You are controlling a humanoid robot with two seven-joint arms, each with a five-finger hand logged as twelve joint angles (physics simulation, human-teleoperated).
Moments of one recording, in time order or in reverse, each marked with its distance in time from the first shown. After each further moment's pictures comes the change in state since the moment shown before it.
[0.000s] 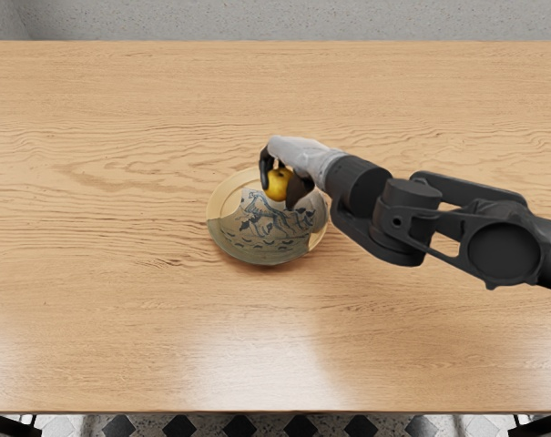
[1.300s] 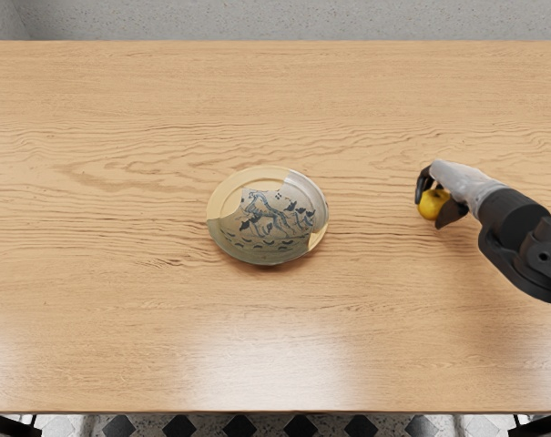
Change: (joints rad) left arm 0.000 0.000 0.000 0.000 0.000 0.000 0.000; right arm -0.203 -0.447 -0.008 0.117 -0.020 -0.108 0.002
